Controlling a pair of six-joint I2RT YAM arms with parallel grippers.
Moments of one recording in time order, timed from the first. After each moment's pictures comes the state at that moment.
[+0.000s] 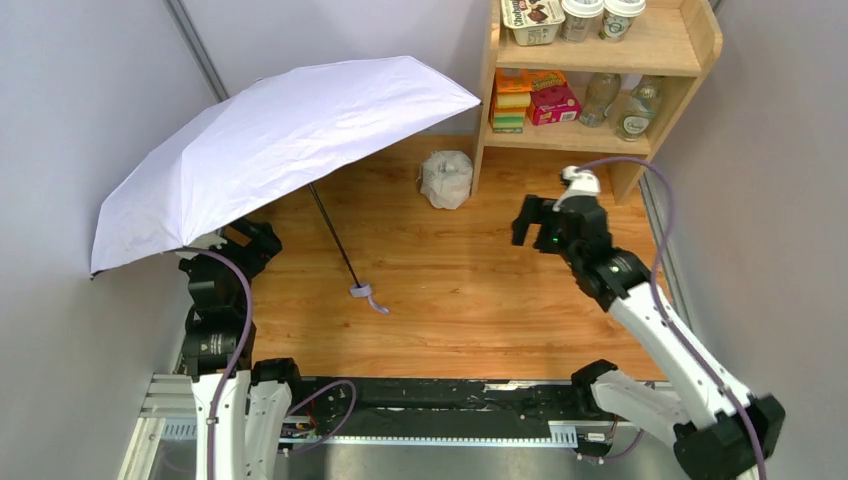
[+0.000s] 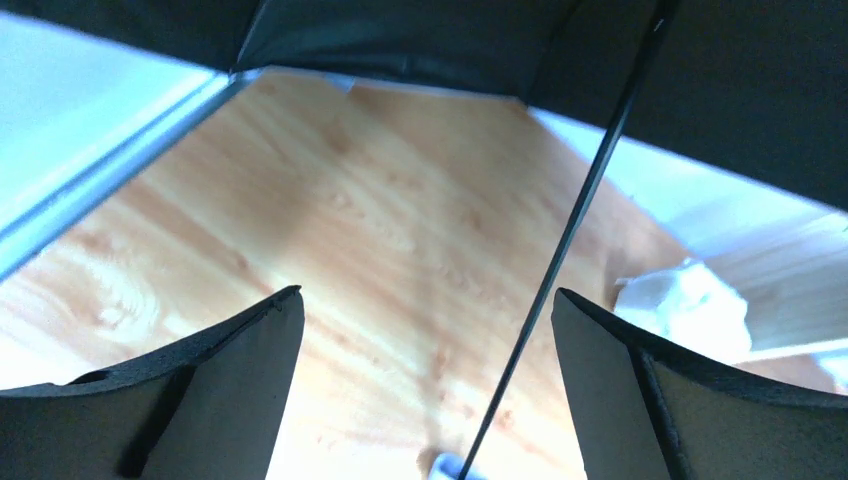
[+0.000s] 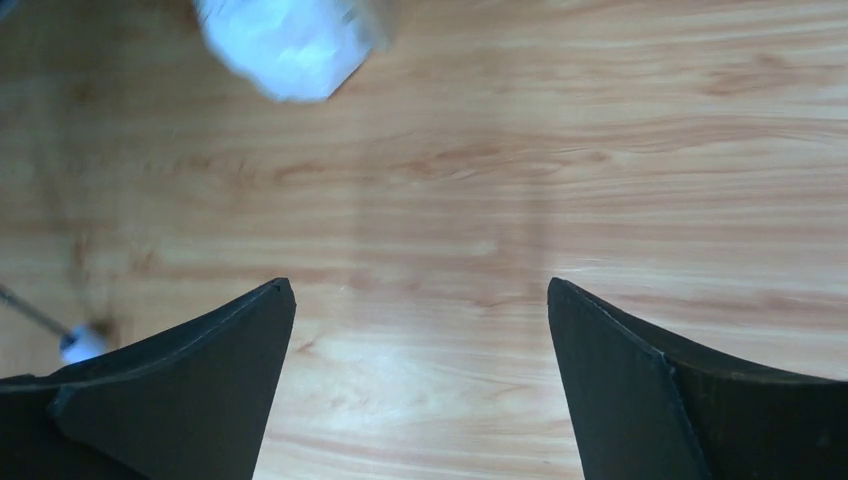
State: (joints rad) left arm 0.11 0.48 0.77 -0.47 -0.21 -0.56; right arm 0.39 0.90 0.90 -0.47 0.22 0.40
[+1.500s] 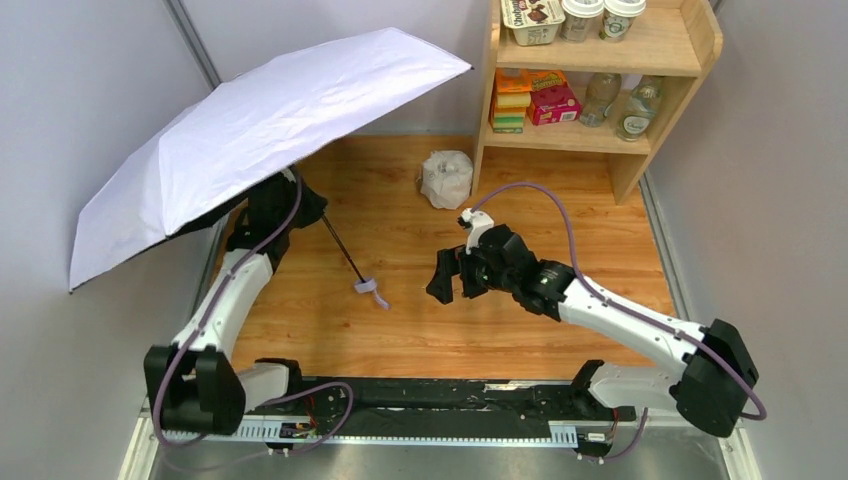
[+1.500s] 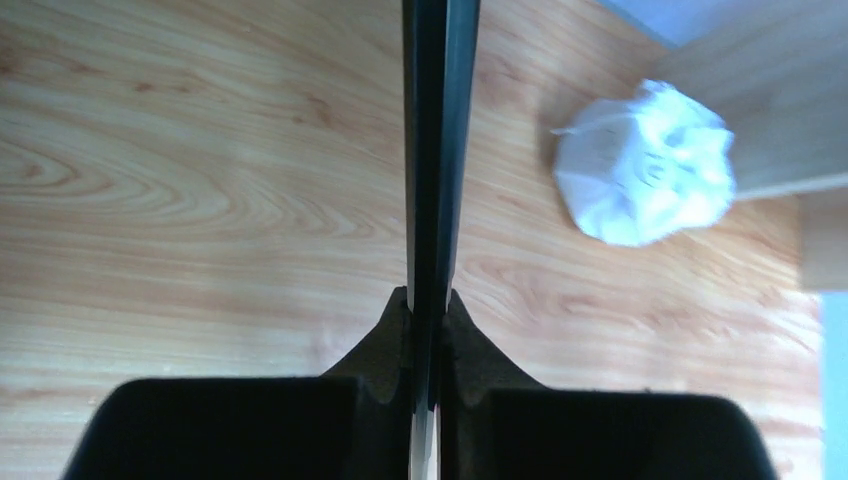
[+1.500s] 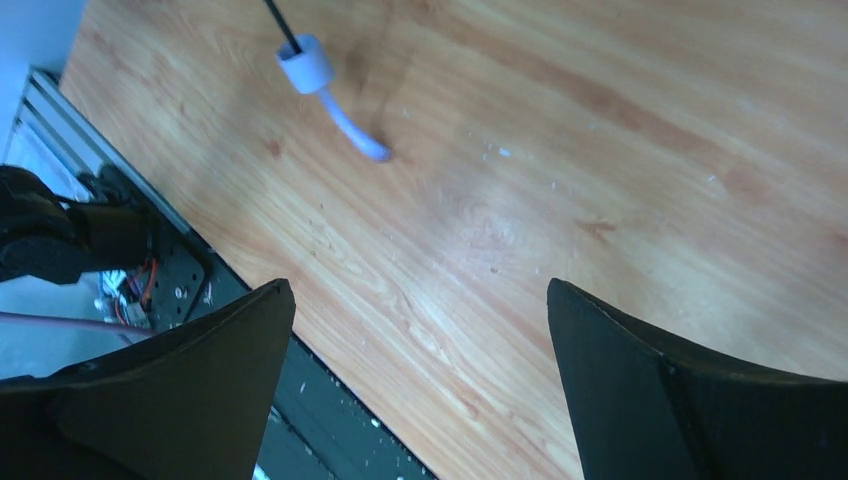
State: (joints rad) left arm -0.08 1.23 0.90 -0.16 0.04 -0.55; right arm 0.86 1.14 0.81 -0.24 -0.07 0.51
